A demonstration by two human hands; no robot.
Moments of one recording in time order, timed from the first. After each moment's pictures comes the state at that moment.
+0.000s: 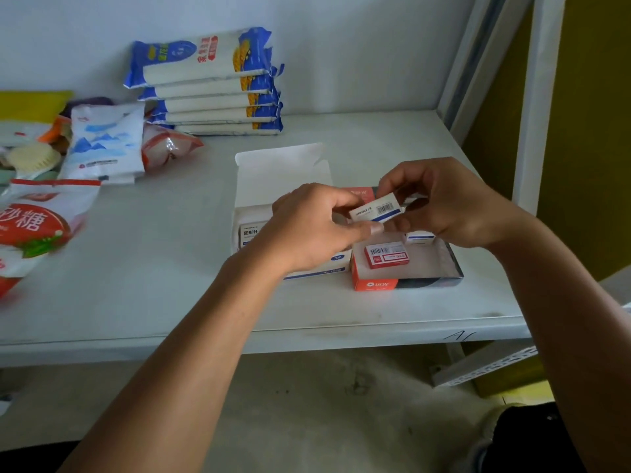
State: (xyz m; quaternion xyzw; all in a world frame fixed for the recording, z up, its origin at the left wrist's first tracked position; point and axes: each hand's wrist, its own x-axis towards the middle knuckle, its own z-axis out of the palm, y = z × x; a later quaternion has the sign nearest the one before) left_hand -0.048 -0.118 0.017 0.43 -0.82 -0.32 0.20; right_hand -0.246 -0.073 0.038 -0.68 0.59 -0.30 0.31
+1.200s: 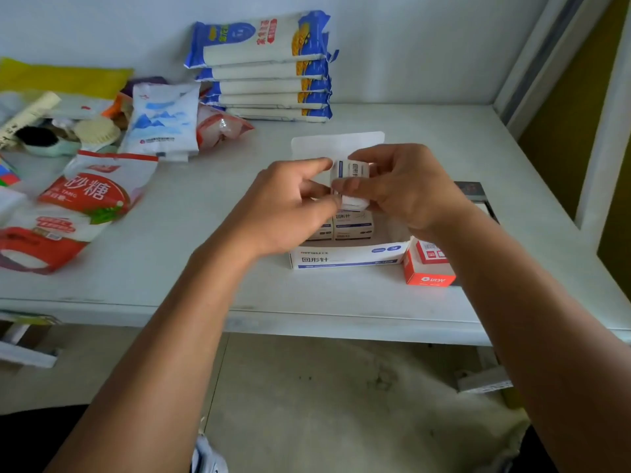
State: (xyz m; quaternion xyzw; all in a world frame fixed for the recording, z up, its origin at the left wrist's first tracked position) left_hand 0.037 -0.130 0.022 0.49 -0.74 -0.37 0.28; right_hand -0.138 -0.118 0.025 -0.52 0.62 -0.42 0.41
